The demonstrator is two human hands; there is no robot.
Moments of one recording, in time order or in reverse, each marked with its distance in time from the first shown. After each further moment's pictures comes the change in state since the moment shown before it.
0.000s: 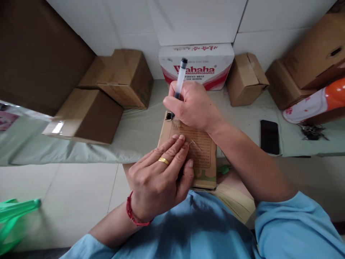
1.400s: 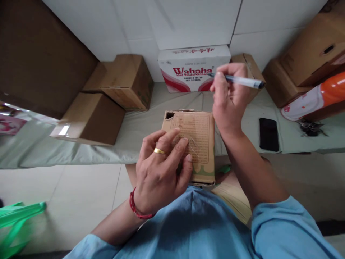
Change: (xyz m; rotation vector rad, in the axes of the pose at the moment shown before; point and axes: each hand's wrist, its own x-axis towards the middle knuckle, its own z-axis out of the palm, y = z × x) left_hand 0.002 0.000 -0.006 0.000 -0.094 -0.090; right_hand -0.020 0.057 -0.022 0.021 0.747 -0.139
